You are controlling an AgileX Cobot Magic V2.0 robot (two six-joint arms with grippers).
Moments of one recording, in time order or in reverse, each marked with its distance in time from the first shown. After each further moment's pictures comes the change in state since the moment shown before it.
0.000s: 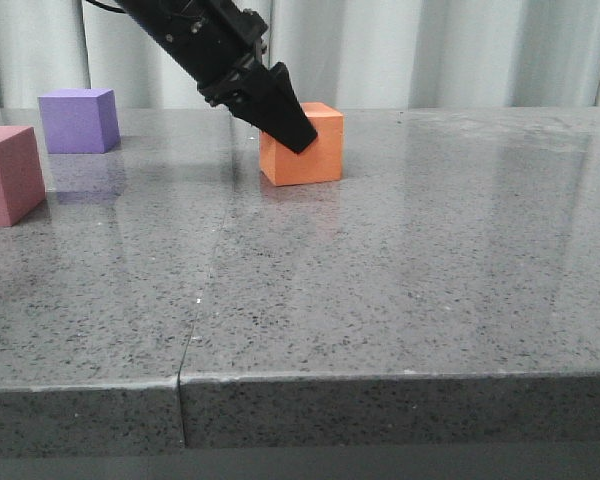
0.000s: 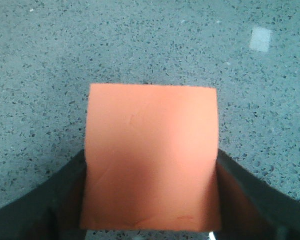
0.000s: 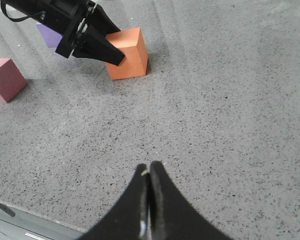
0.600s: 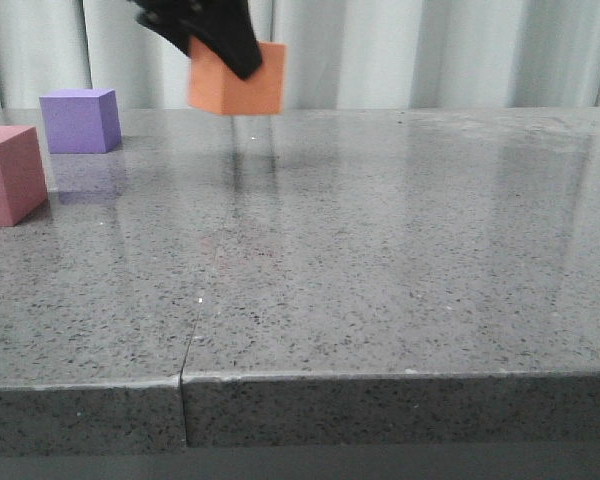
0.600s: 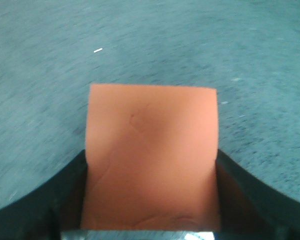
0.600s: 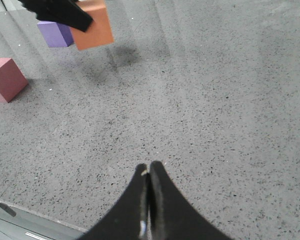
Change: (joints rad) left arm -0.002 -0.199 0.000 0.424 0.026 -0.691; right arm 0.000 0.000 0.000 0.000 0.000 0.000
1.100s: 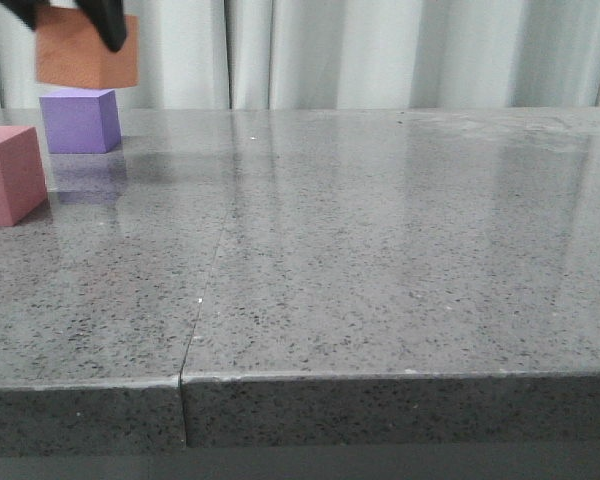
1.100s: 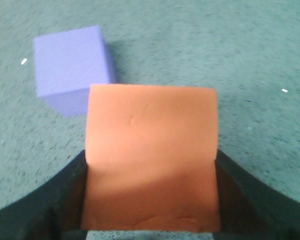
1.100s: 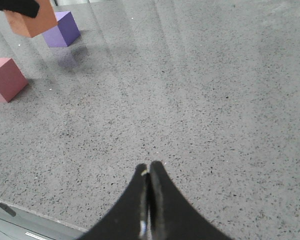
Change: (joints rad) left arm 0.027 -0.223 0.306 0.566 -0.150 -0.866; right arm 0.000 0.000 0.000 0.000 0.000 0.000
